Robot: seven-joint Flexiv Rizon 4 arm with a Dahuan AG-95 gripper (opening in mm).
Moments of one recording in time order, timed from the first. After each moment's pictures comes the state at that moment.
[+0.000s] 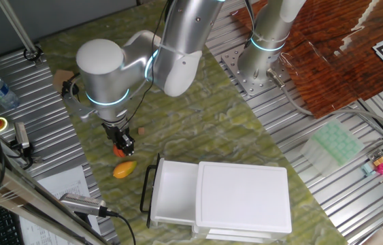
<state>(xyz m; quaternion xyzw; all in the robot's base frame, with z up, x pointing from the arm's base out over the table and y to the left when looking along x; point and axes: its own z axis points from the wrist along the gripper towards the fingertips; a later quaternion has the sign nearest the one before) 0.620 0.098 0.045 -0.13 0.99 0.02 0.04</state>
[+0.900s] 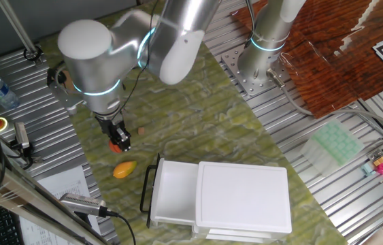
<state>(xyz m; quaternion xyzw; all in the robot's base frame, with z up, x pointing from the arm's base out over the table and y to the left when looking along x) 0.615 0.123 0.143 -0.12 0.99 0.02 0.02</state>
